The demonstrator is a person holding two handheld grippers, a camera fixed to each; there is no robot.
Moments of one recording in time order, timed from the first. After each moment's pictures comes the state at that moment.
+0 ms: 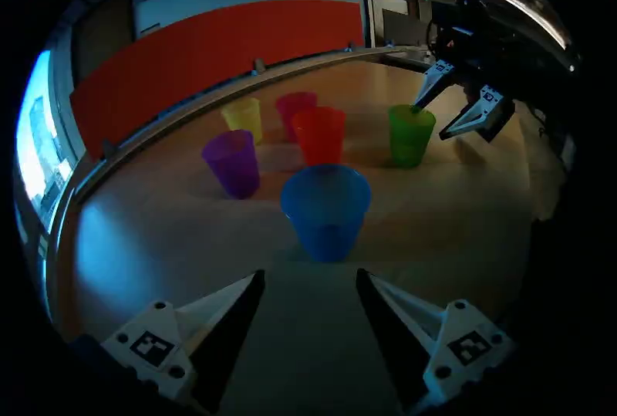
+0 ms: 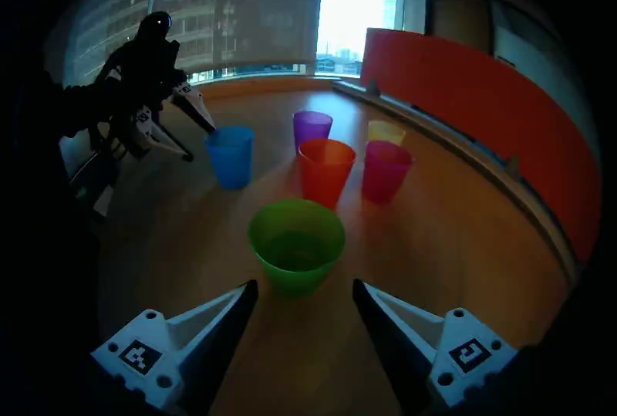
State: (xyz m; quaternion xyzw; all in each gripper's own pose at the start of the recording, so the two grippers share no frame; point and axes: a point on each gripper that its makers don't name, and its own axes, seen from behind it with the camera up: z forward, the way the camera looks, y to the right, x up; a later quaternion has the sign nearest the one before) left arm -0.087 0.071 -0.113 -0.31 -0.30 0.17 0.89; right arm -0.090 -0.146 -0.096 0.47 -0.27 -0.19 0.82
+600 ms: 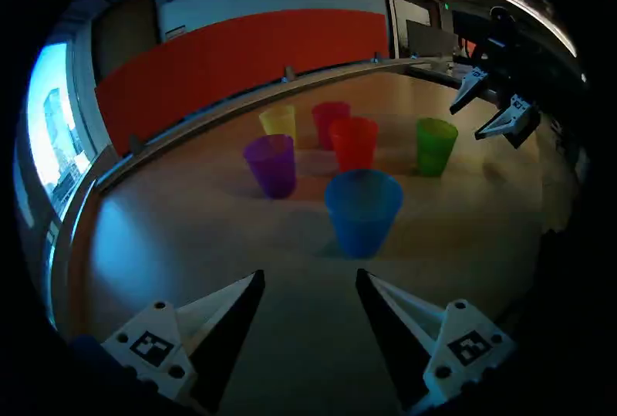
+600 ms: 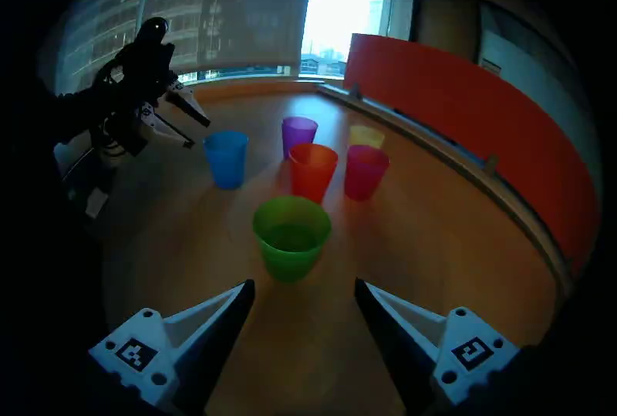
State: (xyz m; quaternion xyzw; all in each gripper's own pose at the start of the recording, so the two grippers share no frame) left arm -0.070 0.036 -0.108 -0.26 -0.28 0.16 0.91; right arm -0.065 -0.115 -0.113 0.43 -0.26 -0.20 0.84
